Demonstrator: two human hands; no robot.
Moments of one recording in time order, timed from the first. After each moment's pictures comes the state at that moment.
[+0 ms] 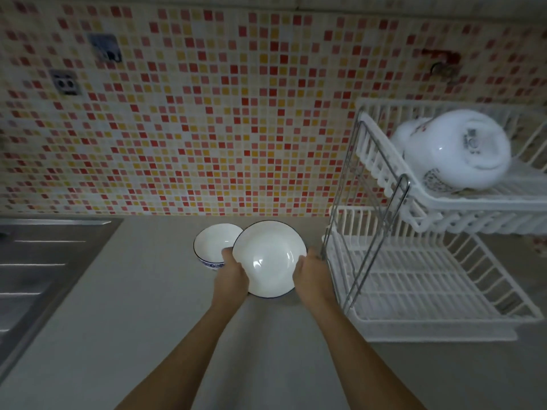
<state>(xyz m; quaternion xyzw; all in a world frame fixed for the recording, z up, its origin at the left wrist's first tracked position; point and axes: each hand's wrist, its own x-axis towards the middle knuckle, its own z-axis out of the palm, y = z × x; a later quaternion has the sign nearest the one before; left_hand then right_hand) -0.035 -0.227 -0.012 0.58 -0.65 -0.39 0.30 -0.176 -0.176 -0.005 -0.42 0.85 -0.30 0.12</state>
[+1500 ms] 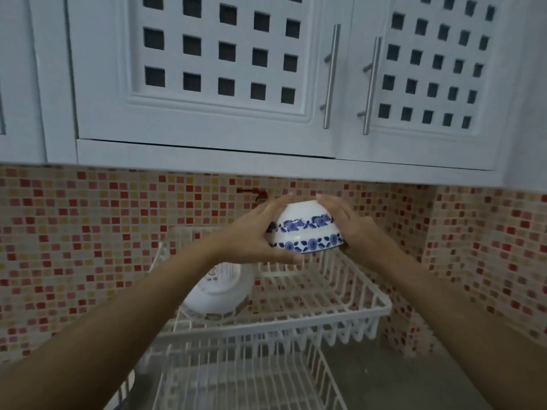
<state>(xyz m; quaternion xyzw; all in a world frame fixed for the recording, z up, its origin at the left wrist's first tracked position) -0.381 -0.112 0.305 0.15 -0.95 -0.14 0.23 -0.584 0.007 0.294 -0.68 0.63 -0.16 -0.33</state>
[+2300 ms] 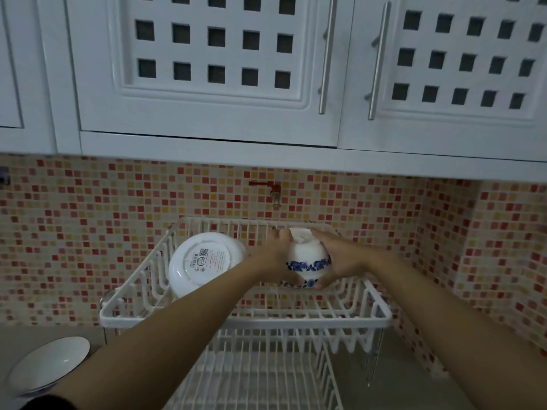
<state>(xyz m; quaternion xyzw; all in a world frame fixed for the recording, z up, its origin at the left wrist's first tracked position) -0.471 -0.116 0.243 0.35 -0.91 -0.13 0.17 -0.649 -0.057 0.258 -0.71 0.70 -0.10 0.08</state>
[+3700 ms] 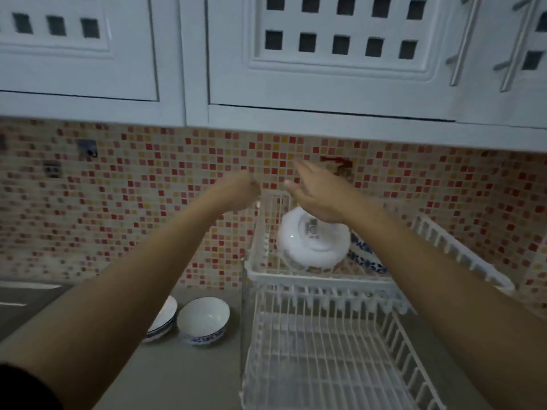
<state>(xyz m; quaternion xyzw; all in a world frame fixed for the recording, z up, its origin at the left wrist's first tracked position) -0.245 -0.153 0.309 0.48 -0.84 -0.07 0.23 -0.404 -0.092 0.308 -0.72 0.66 -0.16 -0.13</state>
